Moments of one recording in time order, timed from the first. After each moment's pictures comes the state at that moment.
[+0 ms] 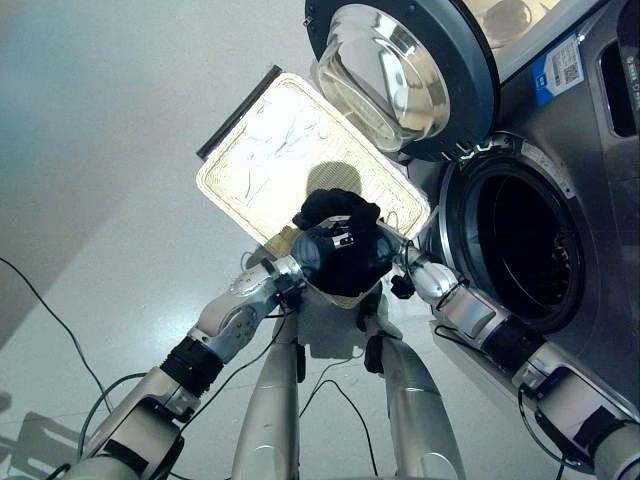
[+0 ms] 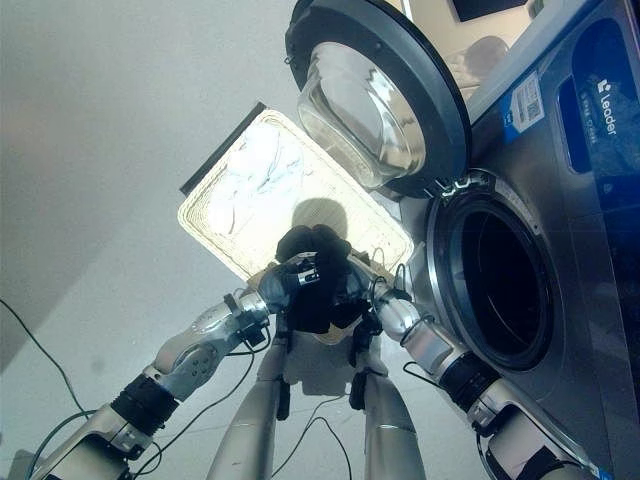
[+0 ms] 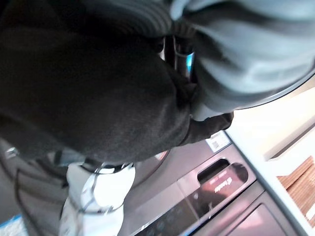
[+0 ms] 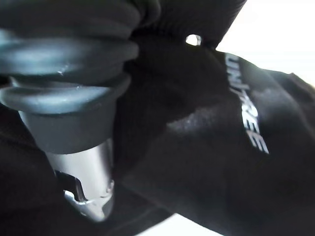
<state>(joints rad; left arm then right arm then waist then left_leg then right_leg) -0.54 0.45 -0.51 0.14 -0.98 0.13 -0.51 -0.68 -0.52 0.71 0.32 0.02 -0.04 0.08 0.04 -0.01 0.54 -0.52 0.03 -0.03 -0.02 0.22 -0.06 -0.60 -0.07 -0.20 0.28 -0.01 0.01</state>
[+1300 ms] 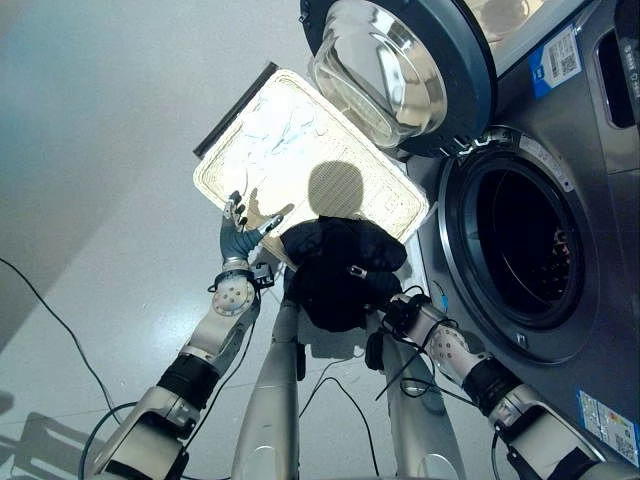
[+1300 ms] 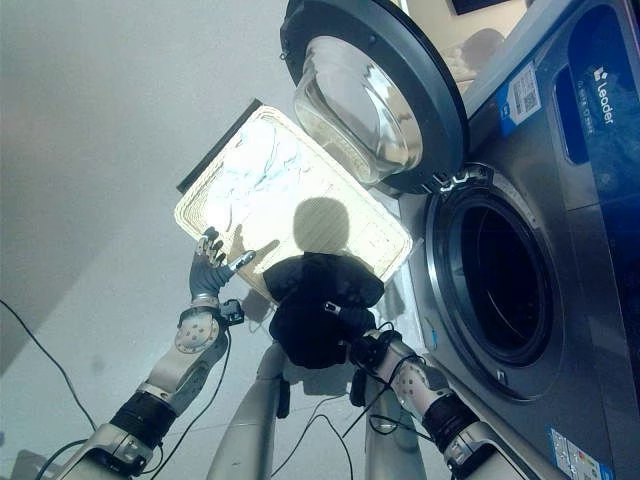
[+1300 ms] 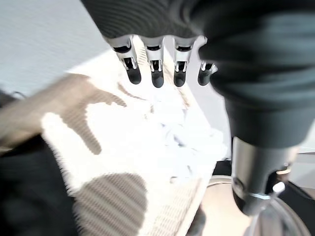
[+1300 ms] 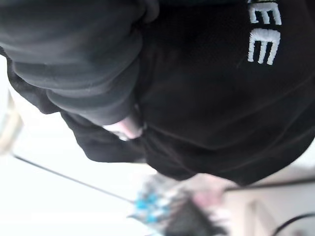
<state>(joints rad) -0.42 0.39 -0.37 0.32 -0.57 -0.20 0.56 -0.46 -0.30 0.50 0.48 1.20 0.08 0.22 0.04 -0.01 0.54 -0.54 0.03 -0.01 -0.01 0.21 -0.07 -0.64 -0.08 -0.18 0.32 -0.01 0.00</state>
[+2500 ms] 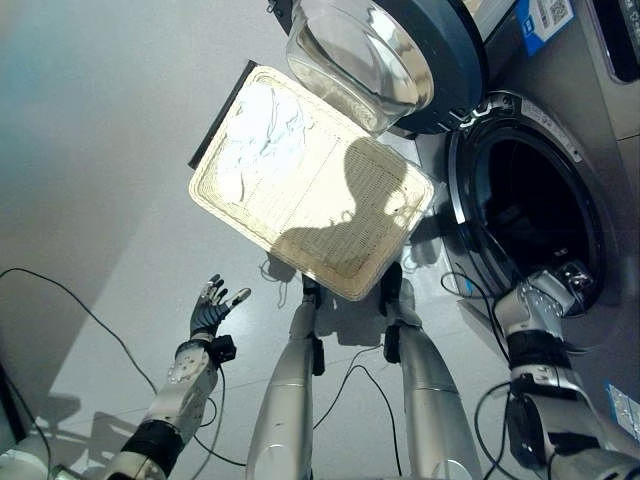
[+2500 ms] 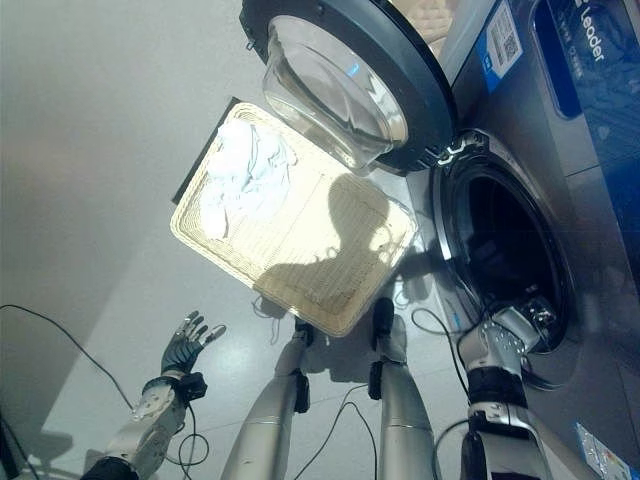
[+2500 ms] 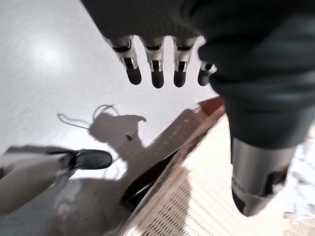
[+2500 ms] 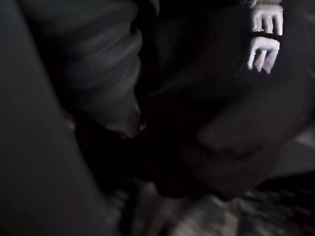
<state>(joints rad) -0.17 0.48 -0.30 0.51 -0.73 -0.22 0.22 -0.61 -0.31 -0.31 0.47 1.98 -0.97 -0.12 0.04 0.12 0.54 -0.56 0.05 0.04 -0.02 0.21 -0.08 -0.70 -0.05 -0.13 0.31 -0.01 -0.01</state>
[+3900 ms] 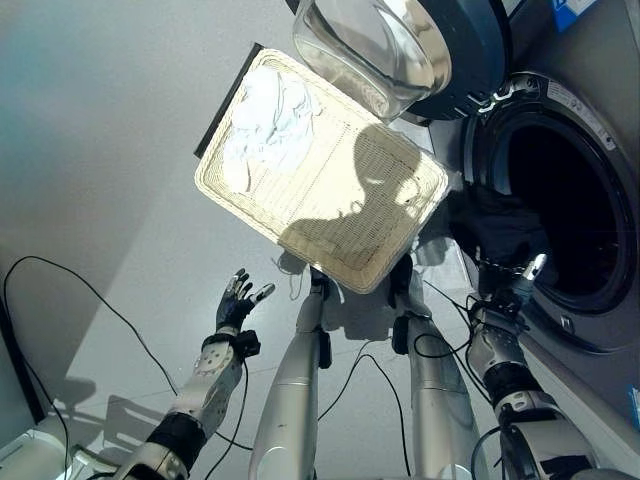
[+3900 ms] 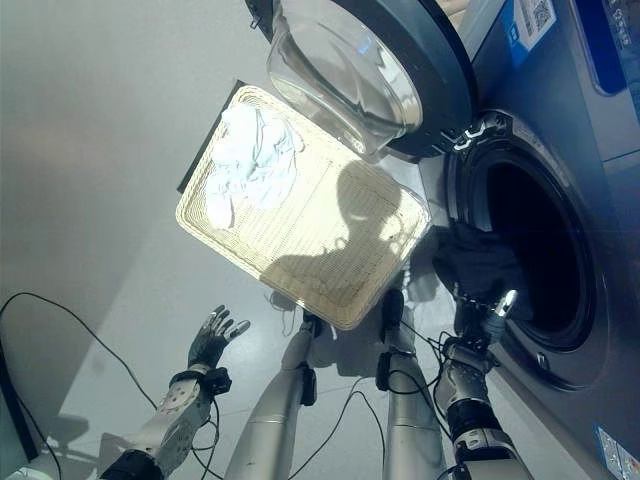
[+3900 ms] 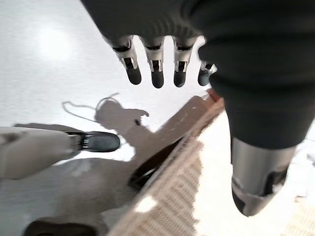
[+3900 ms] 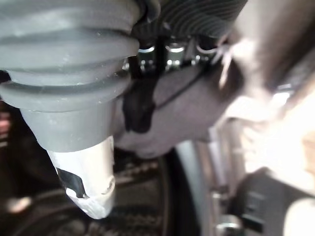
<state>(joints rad) -0.24 0.36 -0.37 0.50 -0.72 -0.28 0.31 -0.41 -0.18 0.00 0.69 1.95 -0.39 0.33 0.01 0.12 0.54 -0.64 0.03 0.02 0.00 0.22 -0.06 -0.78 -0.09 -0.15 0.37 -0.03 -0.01</state>
